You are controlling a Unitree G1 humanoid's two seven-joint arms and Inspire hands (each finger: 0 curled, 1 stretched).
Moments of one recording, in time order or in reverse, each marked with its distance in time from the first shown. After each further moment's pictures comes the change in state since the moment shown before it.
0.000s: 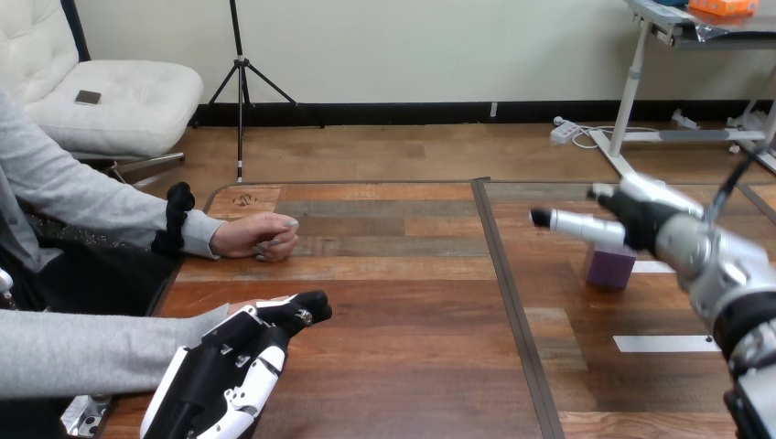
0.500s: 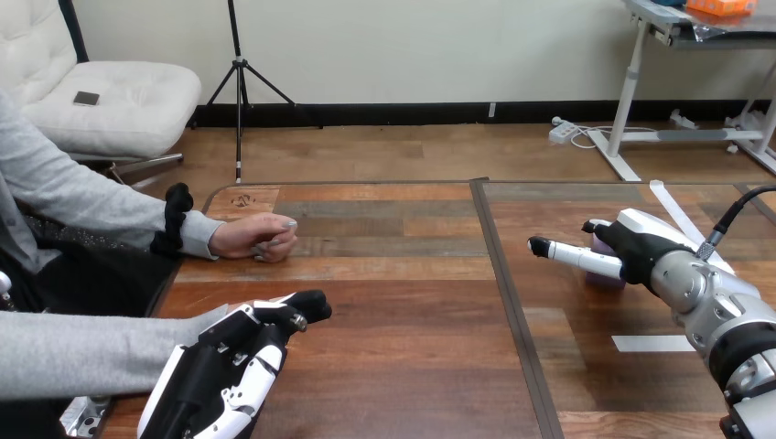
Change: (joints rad) left arm 0.000 -0.001 0.003 -0.005 -0.022 -0.001 -0.013; right arm 0.067 0.016 -0.005 0.000 0.017 -0.019 -0.046
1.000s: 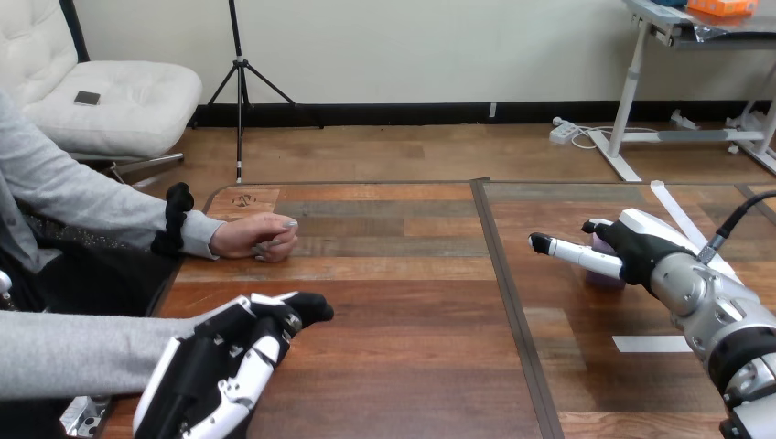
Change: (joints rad) left arm 0.002 0.000 -0.001 -0.044 0.001 0.004 0.028; right arm 0.015 0.004 -0.022 -0.002 0.030 -0.008 -0.013
